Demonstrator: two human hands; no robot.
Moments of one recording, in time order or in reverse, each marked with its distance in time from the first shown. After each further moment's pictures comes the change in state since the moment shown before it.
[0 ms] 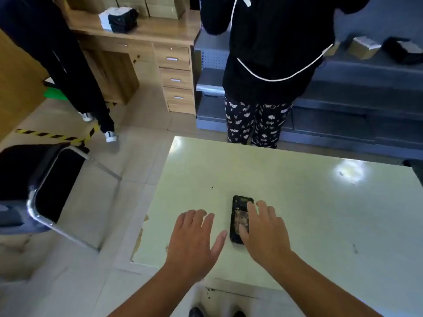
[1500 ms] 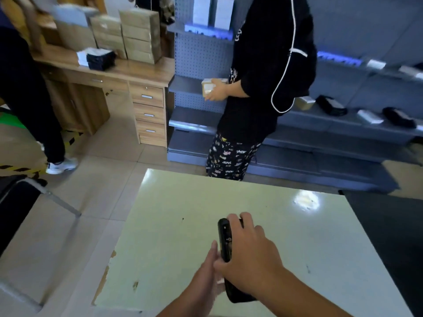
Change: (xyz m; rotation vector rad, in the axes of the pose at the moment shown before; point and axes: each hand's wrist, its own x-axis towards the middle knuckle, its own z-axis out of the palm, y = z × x) left_hand 0.012 0.084 0.000 -1.829 -0.634 -0.377; right_hand -0.053 -0.008 -0.136 0.192 -0.033 0.119
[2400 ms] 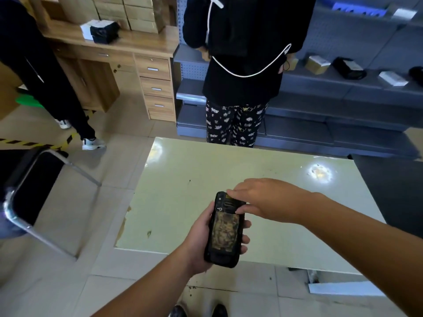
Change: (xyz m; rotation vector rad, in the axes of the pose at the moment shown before) left_hand -0.048 -0.011 0.015 -0.328 -0.275 -0.011; right_hand 0.015 0.077 -0.019 -0.346 -0.156 -0.828
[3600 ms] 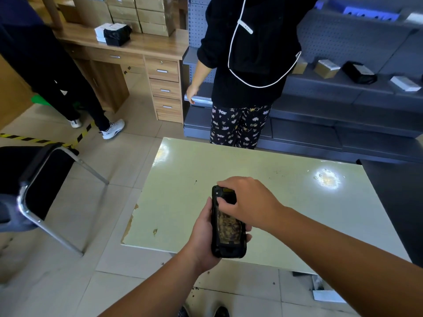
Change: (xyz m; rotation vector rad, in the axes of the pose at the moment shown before) left_hand 0.003 -0.003 -0.003 -0.114 0.173 0.165; right_hand 0.039 -0.047 0.011 0.402 0.354 0.412
